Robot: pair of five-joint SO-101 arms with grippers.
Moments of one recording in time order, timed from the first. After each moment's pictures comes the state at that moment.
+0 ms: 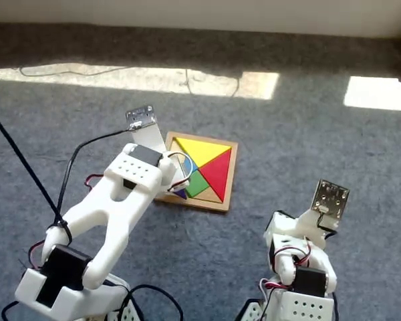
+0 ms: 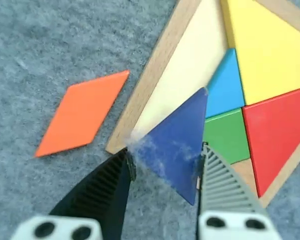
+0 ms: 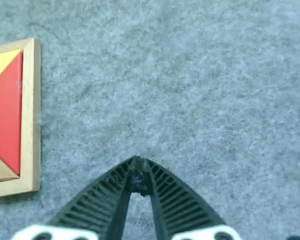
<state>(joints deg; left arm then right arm) 17.1 -7.5 37.4 55.7 48.1 3.3 -104.0 96.0 63.6 -9.7</state>
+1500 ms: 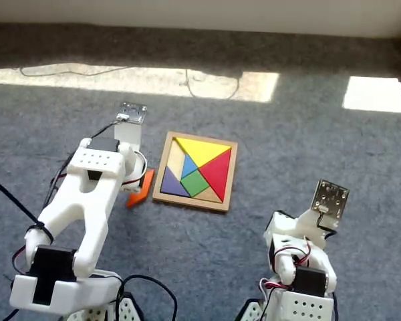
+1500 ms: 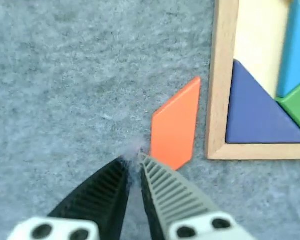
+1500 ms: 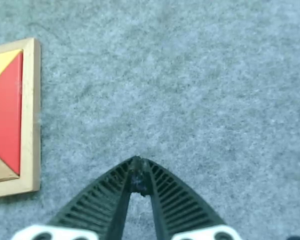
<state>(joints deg) 0.6 -7.5 37.3 61.1 1.5 3.3 -104.0 96.0 63.6 -9.7</state>
